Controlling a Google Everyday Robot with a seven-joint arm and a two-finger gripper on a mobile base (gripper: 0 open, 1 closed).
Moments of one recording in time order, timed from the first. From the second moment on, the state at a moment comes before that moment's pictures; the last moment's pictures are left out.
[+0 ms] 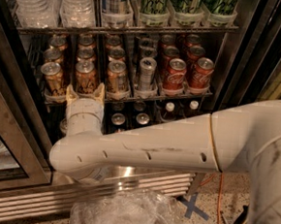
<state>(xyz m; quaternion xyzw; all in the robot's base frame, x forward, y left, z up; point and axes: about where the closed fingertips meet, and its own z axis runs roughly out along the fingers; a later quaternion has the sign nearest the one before) 0.637 0.150 0.827 -0.06 0.71 0.06 0.70</state>
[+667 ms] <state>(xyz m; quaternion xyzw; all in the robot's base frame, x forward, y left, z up) 0.664 0.153 0.838 -0.05 0.69 0.05 0.72</state>
